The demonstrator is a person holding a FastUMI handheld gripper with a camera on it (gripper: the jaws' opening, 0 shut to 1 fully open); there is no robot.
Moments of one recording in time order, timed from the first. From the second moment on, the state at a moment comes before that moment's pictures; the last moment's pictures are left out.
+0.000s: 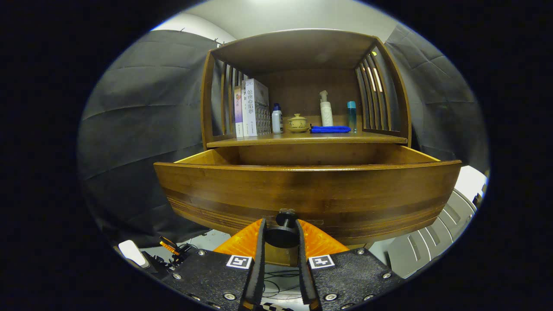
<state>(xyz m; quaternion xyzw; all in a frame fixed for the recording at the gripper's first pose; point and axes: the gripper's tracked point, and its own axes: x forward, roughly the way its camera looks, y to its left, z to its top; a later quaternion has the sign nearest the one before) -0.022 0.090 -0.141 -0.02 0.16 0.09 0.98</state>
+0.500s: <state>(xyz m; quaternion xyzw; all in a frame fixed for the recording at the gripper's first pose) -0.046 0.093 -0.142 -0.03 0.16 0.11 0.98</state>
